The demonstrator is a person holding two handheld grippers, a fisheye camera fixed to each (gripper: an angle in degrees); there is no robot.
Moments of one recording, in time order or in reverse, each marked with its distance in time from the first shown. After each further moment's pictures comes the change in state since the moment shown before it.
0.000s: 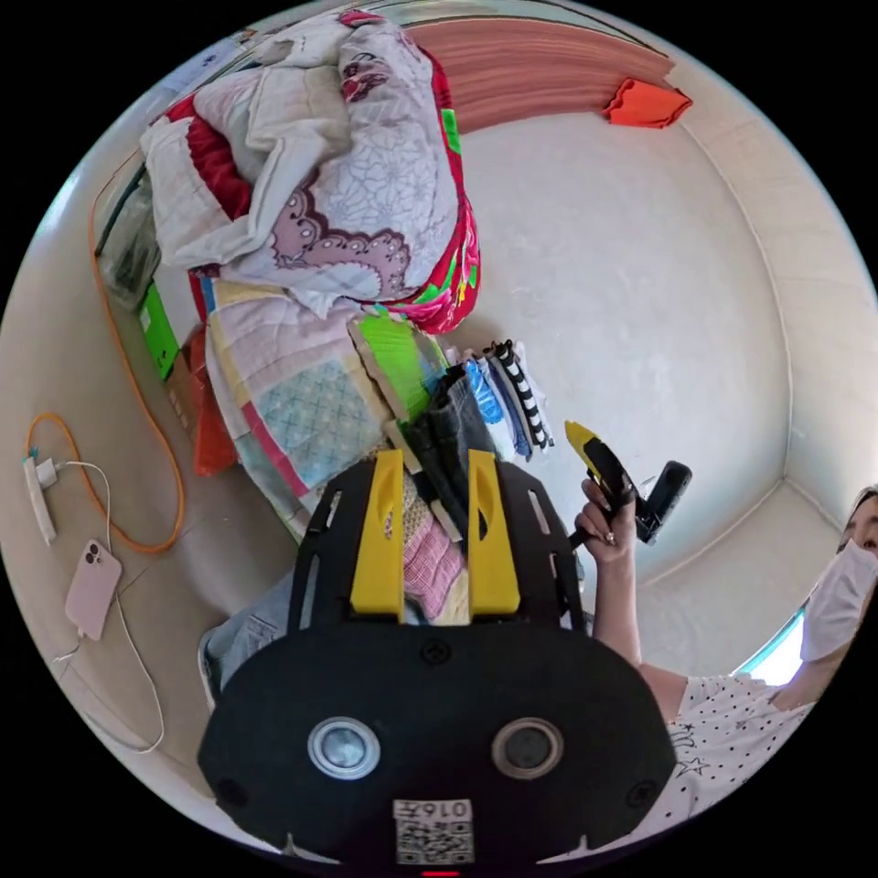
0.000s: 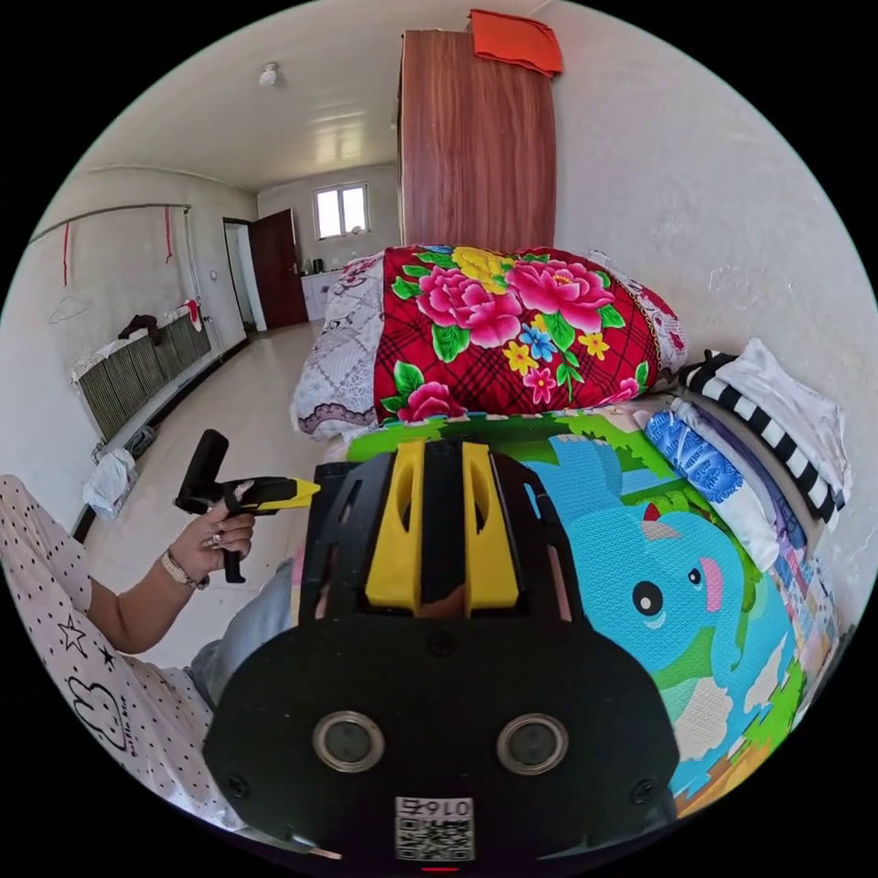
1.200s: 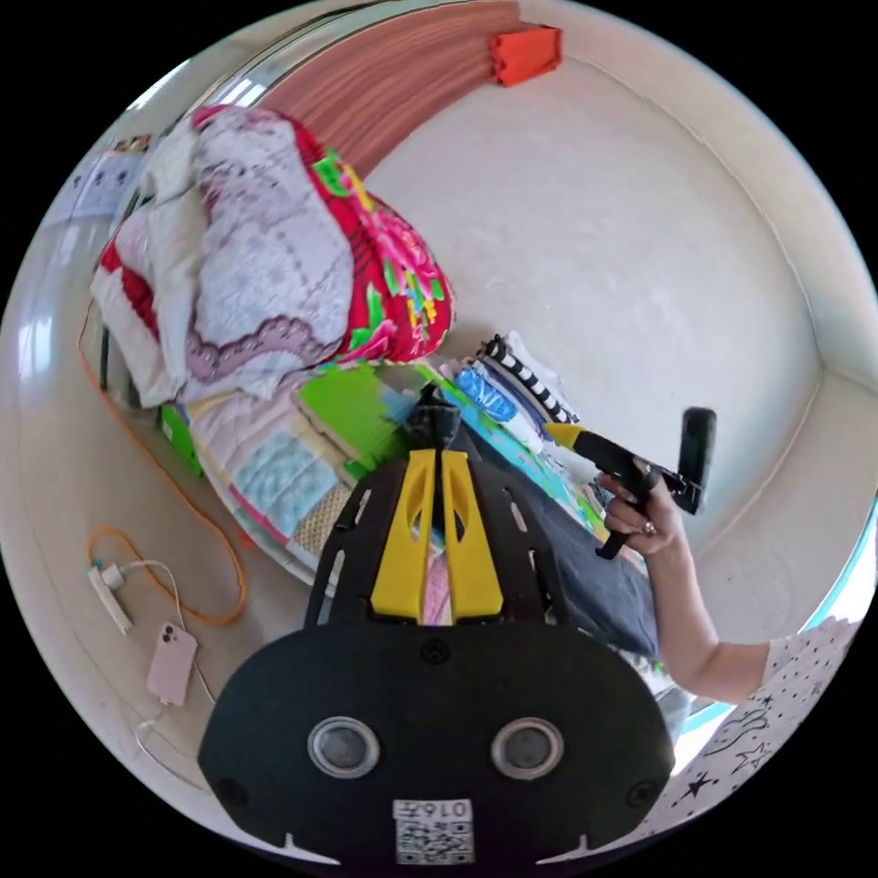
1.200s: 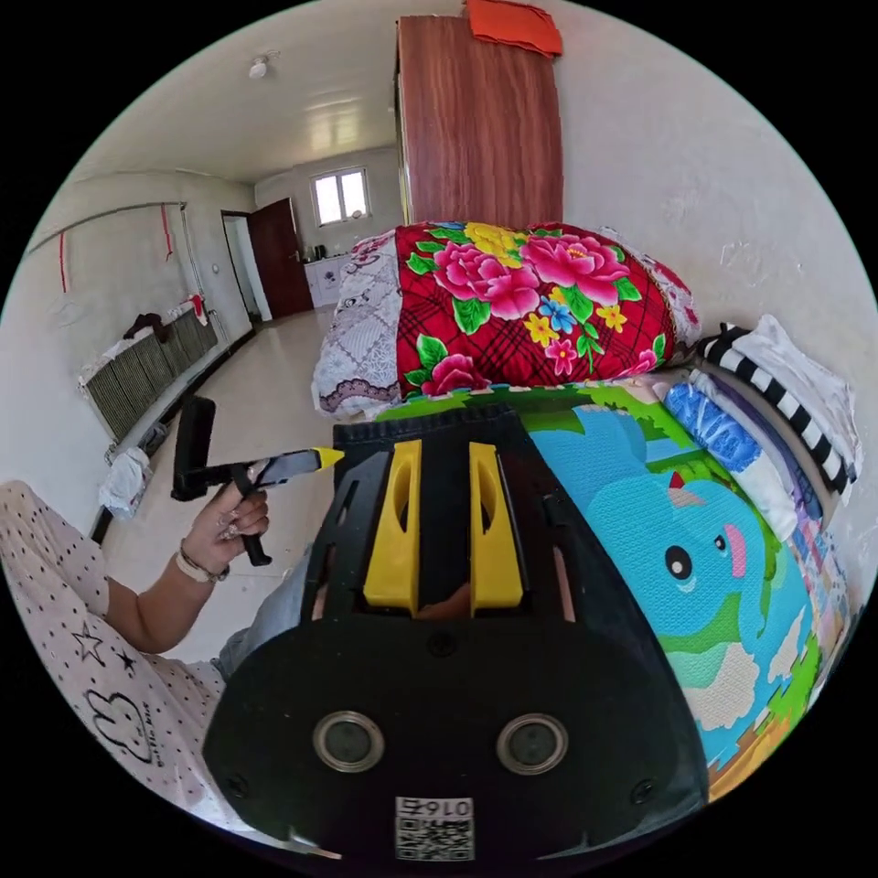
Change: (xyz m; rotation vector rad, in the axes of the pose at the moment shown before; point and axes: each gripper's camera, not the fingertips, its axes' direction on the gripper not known) left arm 0.074 0.214 0.104 0.068 -0.189 0.321; right arm 0.035 0.087 -0.001 -0.067 -0.034 0.026
